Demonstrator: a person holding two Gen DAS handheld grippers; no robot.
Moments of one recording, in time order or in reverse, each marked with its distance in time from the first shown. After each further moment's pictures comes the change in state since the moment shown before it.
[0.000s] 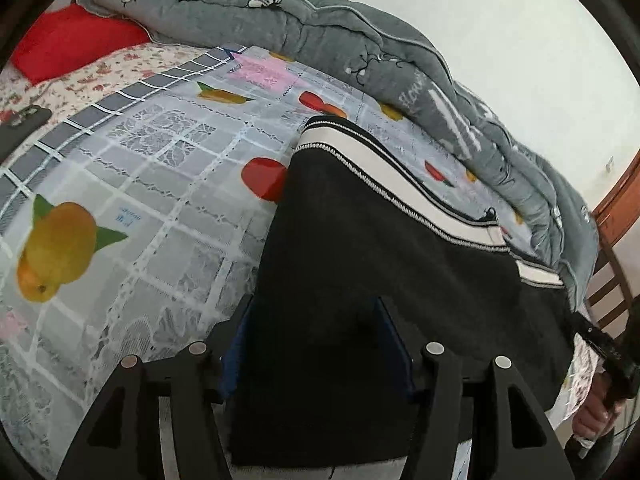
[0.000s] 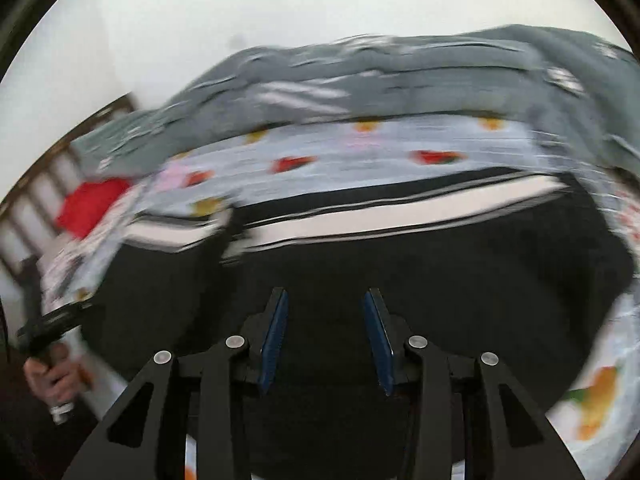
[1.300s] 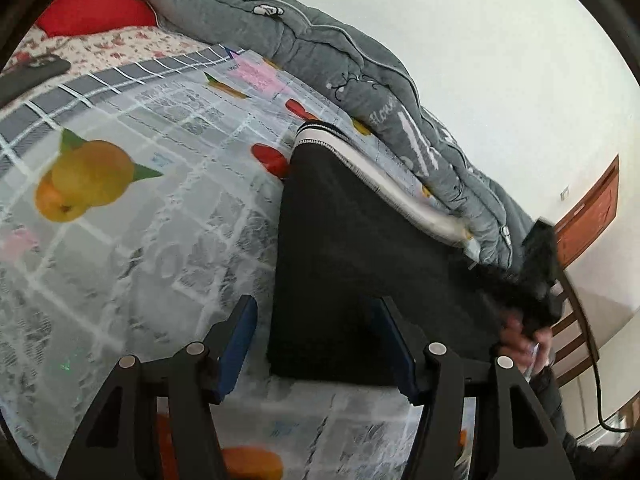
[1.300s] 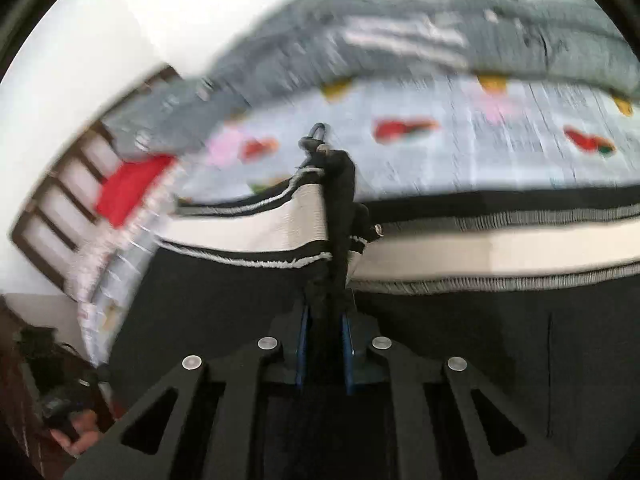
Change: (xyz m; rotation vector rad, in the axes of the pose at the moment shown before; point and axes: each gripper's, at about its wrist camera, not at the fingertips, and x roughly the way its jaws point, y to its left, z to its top) left arm -0.027 0.034 -0.030 -0.091 -0.055 -0.226; right arm 0.136 0.054 0.041 0.012 0.180 0.161
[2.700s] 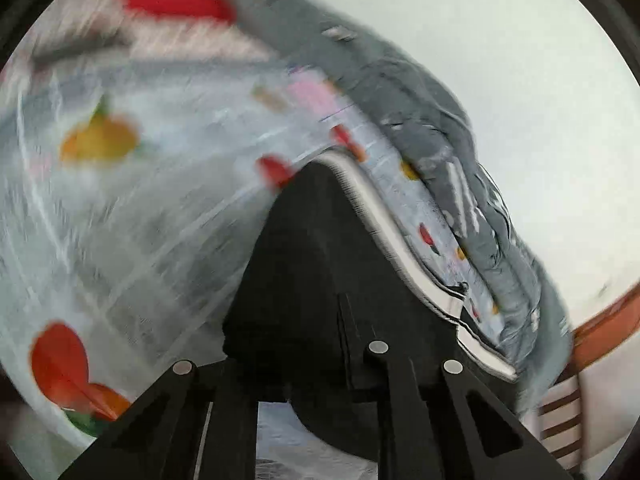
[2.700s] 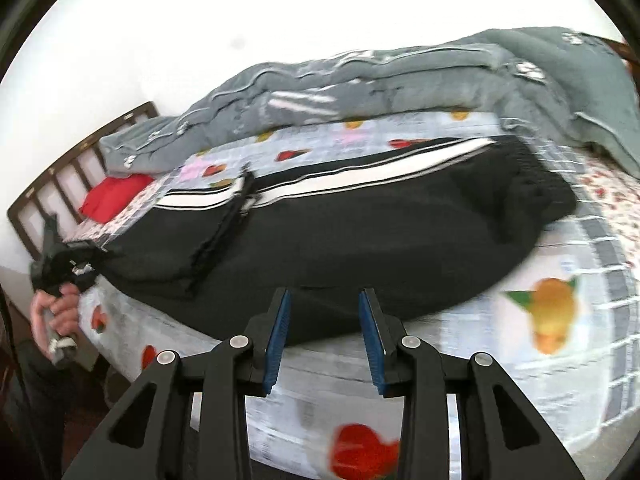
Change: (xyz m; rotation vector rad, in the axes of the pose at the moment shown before) left arm 0.002 -0.081 0.007 -0.222 -0.142 0.221; right arm -0.220 -0.092 -0.160 0.003 -0.257 -0.161
